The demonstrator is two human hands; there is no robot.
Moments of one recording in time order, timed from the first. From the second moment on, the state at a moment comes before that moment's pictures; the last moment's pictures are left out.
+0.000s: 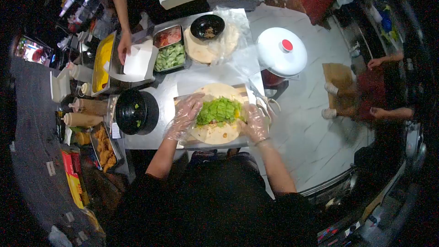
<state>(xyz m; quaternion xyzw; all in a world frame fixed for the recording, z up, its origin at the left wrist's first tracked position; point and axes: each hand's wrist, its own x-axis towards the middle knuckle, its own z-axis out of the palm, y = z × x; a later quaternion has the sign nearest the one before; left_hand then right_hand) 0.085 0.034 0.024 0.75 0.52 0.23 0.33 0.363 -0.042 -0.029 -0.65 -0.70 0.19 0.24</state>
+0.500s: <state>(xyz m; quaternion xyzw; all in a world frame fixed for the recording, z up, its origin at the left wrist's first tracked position) 0.103 0.014 0.057 0.87 0.47 0.08 0.14 0.369 -0.030 -0.045 -0.72 -0.48 0.36 0.35</state>
